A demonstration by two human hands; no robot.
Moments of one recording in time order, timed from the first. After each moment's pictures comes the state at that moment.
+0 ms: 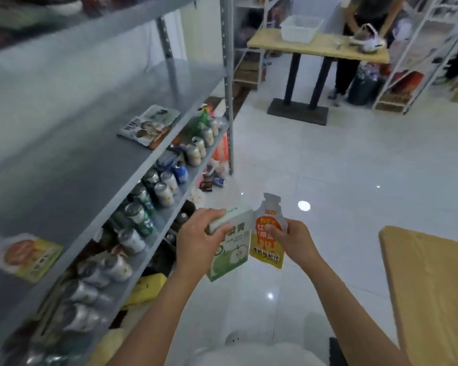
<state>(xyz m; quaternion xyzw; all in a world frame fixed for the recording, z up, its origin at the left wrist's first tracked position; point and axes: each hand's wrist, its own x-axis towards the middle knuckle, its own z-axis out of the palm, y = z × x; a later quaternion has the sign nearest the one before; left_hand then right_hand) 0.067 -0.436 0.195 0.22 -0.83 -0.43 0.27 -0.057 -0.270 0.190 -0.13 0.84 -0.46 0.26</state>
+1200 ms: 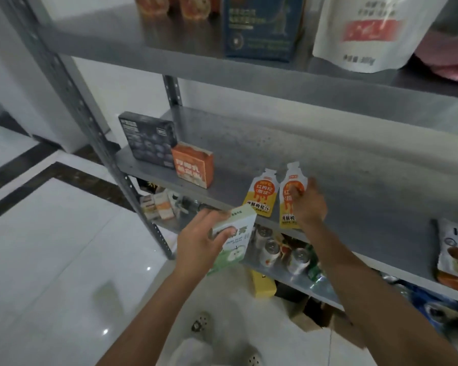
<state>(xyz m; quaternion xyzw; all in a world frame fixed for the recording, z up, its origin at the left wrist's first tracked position) 0.196 -0.501 0.204 0.76 -0.48 -0.03 0.44 0.070 -0.730 0.175 -0.73 0.62 -0.21 0.19</state>
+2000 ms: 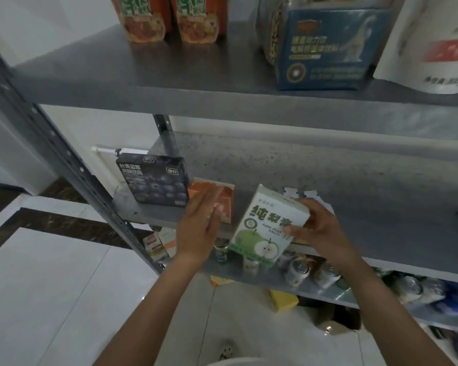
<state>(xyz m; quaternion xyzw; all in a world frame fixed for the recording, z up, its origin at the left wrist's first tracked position) 0.362 -0.565 0.203 0.70 -0.57 0.01 0.43 0.124 -0.657 0.226 -0.63 0.40 -0.34 0.58</state>
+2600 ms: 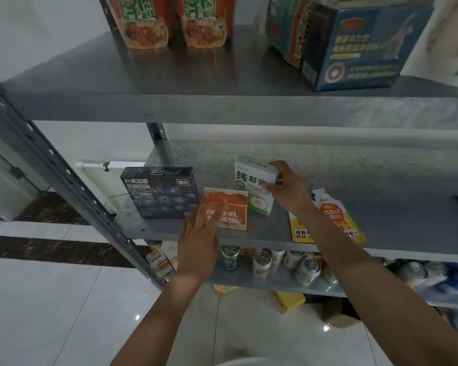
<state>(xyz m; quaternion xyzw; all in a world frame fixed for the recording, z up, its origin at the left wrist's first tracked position) 0.420 -0.561 0.167 0.73 -0.65 0.02 0.24 0.241 -0.720 0.226 -0.74 0.51 -0.30 0.32</state>
